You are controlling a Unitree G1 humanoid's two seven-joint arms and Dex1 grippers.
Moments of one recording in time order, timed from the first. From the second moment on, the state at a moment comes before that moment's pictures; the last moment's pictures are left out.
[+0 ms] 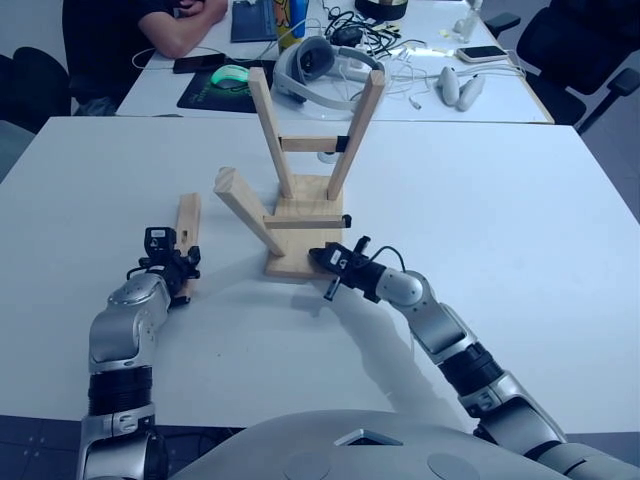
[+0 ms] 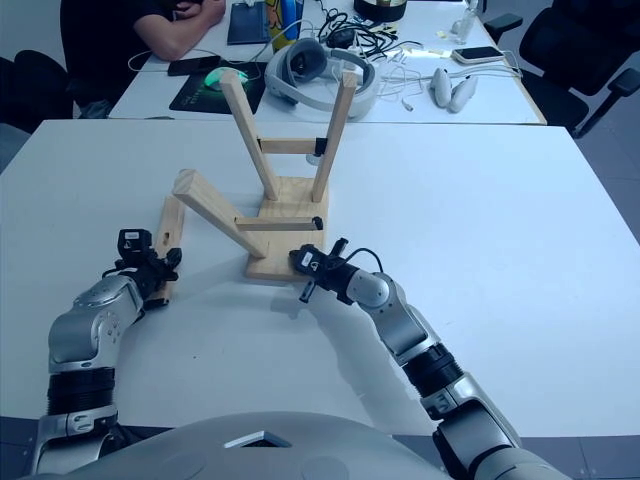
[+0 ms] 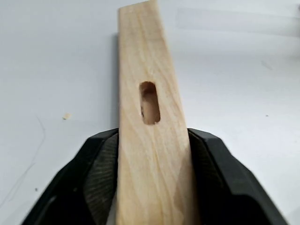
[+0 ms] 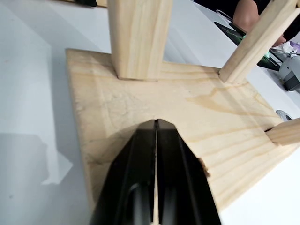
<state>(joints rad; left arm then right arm) -0.03 0.35 0.20 -0.08 -0.22 0.73 -0.12 -0.18 -0.30 0.49 0.08 -0.16 0.09 0.51</state>
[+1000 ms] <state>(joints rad) -0.93 0.63 0.35 -0.13 -0.82 0.66 -0.56 -0.58 -0.65 -0.35 -0.18 1.08 0.91 0.81</state>
